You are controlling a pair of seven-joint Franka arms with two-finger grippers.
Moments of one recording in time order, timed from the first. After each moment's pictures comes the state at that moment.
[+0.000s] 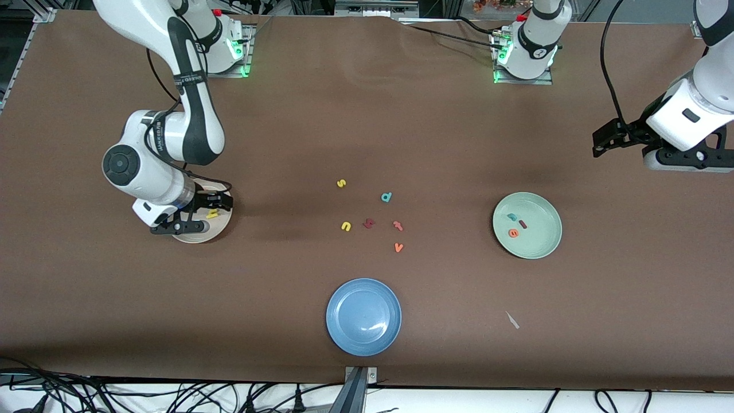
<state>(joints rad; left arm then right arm) -0.04 0.03 -0.03 -1.65 0.01 1.62 -0.06 0.79 0.46 -0.64 -1.95 0.39 2.22 -0.06</state>
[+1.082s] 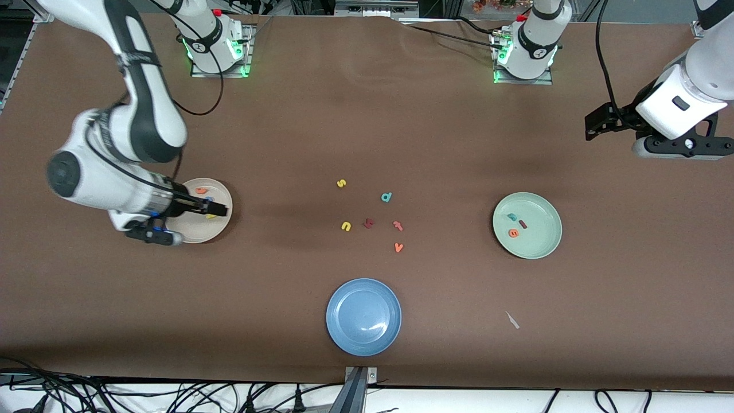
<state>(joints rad) -0.02 0.03 -0.09 -1.58 0.01 1.49 -0.09 0.23 0.32 -0.12 -1.75 0.24 1.98 0.19</state>
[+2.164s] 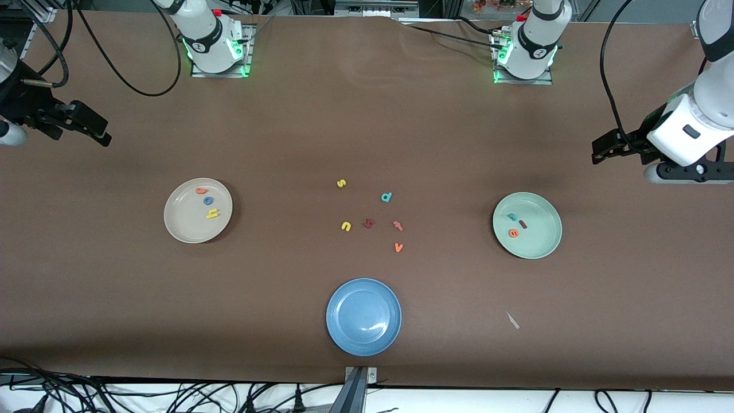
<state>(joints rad) 0.02 0.10 -0.10 -1.57 0.01 1.57 -0.09 0.11 -0.05 -0.06 -1.65 0.00 1.67 0.19</state>
